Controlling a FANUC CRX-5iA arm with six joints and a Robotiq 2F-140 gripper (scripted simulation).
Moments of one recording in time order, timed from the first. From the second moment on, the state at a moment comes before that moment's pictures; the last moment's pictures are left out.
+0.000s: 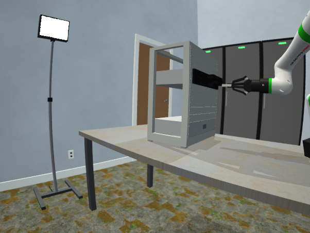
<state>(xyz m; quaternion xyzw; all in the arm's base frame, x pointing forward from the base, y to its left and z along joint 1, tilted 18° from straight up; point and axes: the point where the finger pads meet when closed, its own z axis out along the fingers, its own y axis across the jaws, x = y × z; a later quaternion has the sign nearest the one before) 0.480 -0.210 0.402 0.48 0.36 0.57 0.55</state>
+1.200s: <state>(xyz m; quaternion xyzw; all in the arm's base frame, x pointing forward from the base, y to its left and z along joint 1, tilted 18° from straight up) 0.517 -0.212 0.412 0.49 0.36 0.57 0.55</state>
